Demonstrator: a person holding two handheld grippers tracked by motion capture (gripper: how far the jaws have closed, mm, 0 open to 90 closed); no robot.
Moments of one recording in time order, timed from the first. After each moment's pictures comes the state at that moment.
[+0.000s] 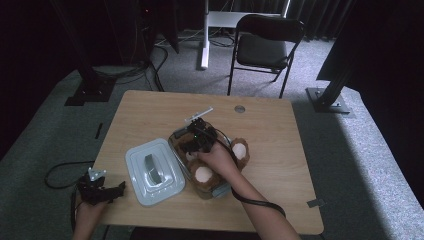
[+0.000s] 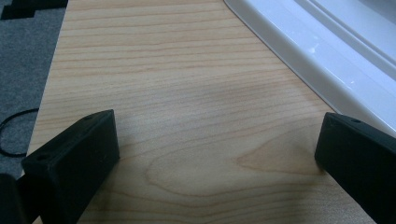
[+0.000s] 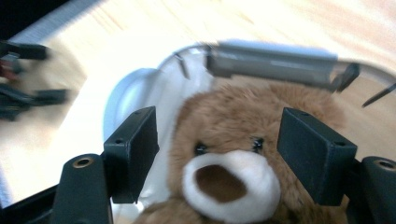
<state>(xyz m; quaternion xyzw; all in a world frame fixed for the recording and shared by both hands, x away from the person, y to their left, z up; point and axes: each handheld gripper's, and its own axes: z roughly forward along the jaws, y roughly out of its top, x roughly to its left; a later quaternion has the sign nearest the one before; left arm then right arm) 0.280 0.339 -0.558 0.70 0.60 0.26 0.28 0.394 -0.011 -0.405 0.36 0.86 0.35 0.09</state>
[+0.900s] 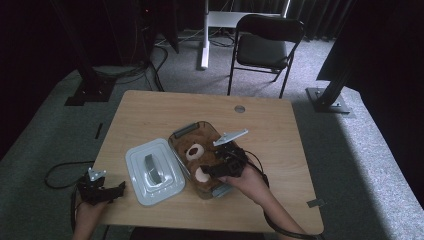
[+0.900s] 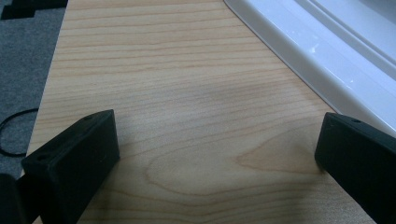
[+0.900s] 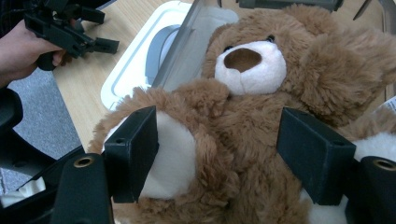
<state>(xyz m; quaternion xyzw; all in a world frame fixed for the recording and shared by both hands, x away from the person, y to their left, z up) 0.279 0.339 -0.558 0.70 0.60 0.26 0.28 0.320 -0.091 -0.402 0.32 0.86 0.38 0.06</state>
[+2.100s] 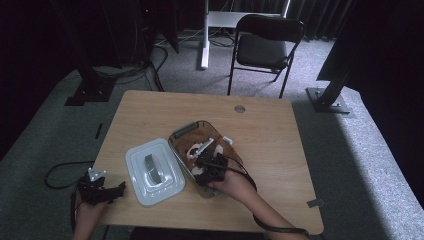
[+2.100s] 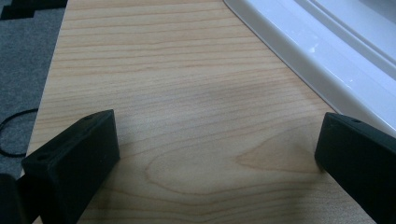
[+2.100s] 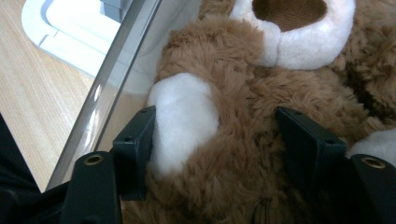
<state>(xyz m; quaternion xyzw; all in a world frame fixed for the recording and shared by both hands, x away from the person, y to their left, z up) 0.279 0.339 -0.558 0.70 0.60 0.26 0.28 0.328 -0.037 -0.444 0.28 0.92 0.23 0.12</state>
